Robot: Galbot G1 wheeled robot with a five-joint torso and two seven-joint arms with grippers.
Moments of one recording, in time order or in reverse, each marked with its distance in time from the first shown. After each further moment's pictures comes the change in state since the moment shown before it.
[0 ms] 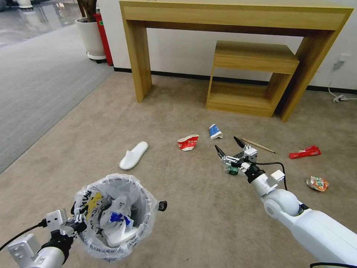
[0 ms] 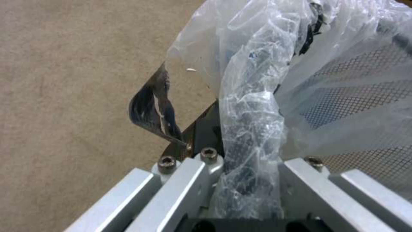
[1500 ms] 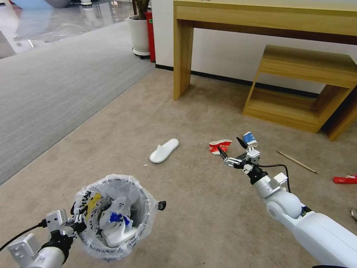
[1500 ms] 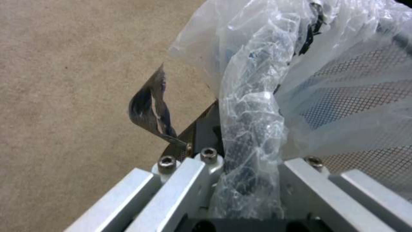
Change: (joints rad) left arm -0.004 -0.002 0.005 0.008 0.005 -0.007 -0.009; right arm -0.040 0.001 0.055 -0.011 -0.058 0.027 -0.010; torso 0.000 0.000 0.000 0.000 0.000
